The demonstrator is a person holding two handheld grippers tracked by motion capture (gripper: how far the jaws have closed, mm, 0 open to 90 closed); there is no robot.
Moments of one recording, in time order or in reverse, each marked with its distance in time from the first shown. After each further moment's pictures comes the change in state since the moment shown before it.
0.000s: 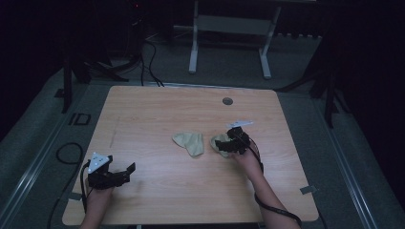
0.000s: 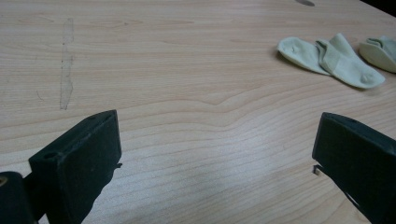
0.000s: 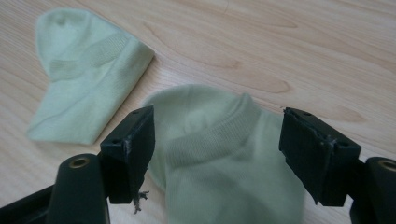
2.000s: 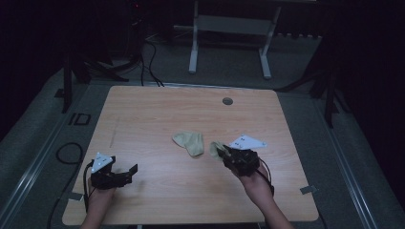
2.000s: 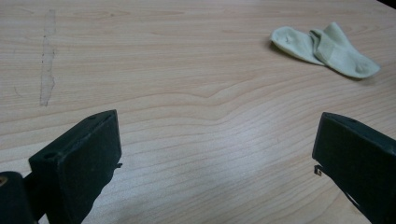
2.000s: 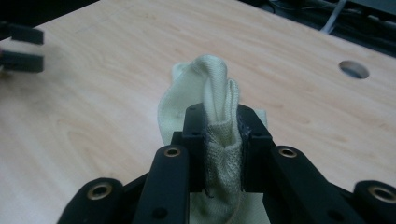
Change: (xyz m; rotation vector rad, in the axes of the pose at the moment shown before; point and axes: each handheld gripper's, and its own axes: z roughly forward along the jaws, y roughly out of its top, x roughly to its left) left arm -0.004 -0.002 0.006 0.022 -0.022 0.019; right arm 0.084 -0.010 -0.134 -0.201 0.030 -0.140
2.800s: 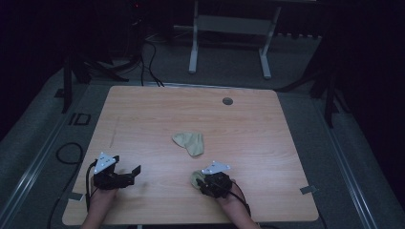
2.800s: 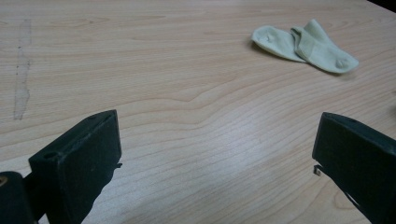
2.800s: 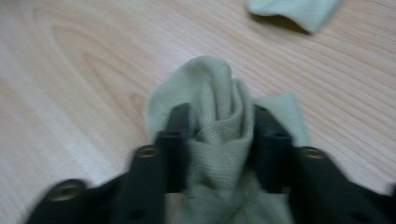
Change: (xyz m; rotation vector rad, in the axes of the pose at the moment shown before) left arm -0.007 0.001 0.002 0.000 -0.052 0.049; right arm 0.053 -0.081 0.084 0.211 0.069 -0.025
